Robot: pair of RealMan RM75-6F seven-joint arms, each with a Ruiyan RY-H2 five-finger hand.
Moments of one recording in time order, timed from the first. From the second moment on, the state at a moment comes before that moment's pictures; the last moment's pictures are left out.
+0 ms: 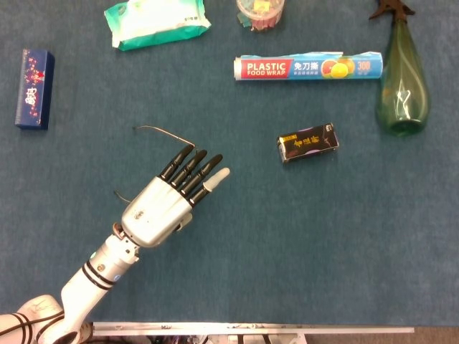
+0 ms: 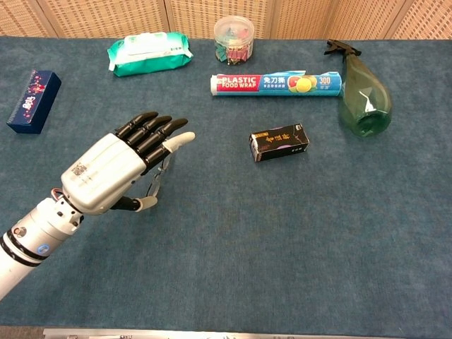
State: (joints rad) left arm -0.41 -1.76 0.10 -1.19 1.87 1.46 0.30; right arm -0.05 -1.10 0.17 -1.46 -1.53 1.77 0.40
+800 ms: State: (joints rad) left arm -0.40 -1.82 0.08 -1.14 1.81 1.41 0.32; right arm -0.05 -1.10 0.17 -1.45 -1.53 1.78 0.41
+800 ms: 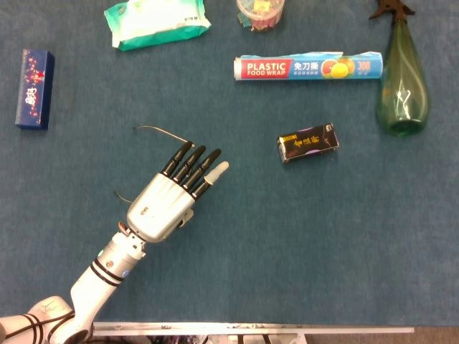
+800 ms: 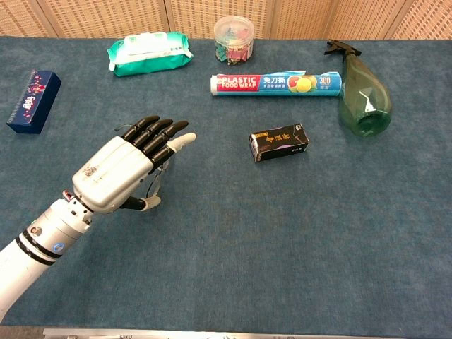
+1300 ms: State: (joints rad) left arm -0.39 -1.83 0.07 -1.10 1.79 1.41 0.31; right arm -0.05 -1.10 0.17 -1.45 -1.52 1.77 0.41
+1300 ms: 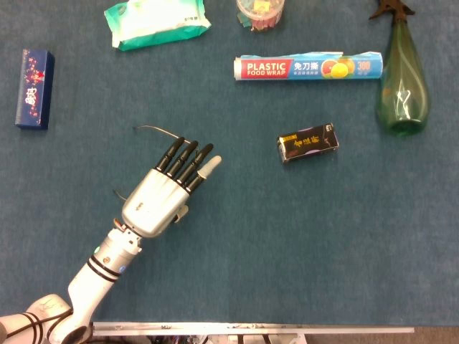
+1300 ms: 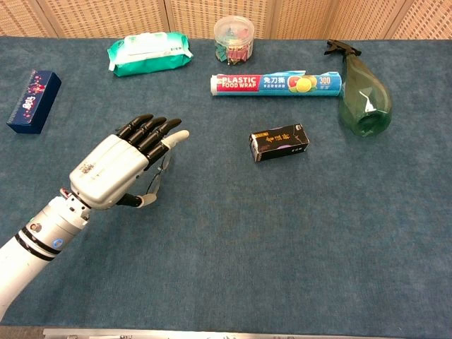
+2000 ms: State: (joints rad) left arm -0.38 -1.79 0.03 -1.04 1.74 1.44 0.27; right arm -0.05 -1.10 0.17 -1.46 -1.53 1.76 0.39
